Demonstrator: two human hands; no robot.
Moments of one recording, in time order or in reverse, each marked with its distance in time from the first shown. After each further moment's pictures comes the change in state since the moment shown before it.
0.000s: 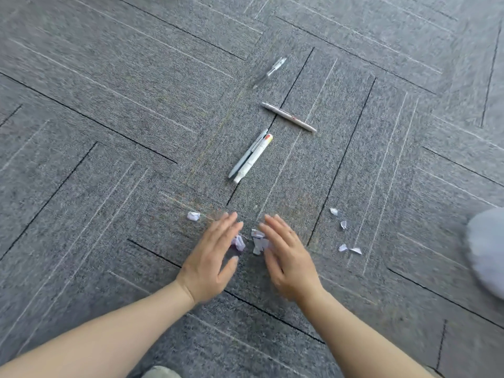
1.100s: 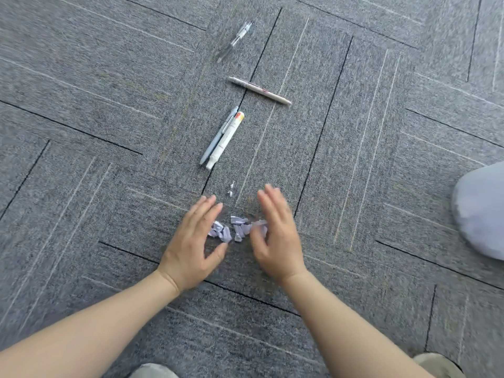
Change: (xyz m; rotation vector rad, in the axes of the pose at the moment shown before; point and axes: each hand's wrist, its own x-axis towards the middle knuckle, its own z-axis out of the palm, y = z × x) left_hand 0.017 0.002 0.003 0.129 -0.034 -0.023; right_hand 0.002 0.003 0.005 0.090 0.187 0.203
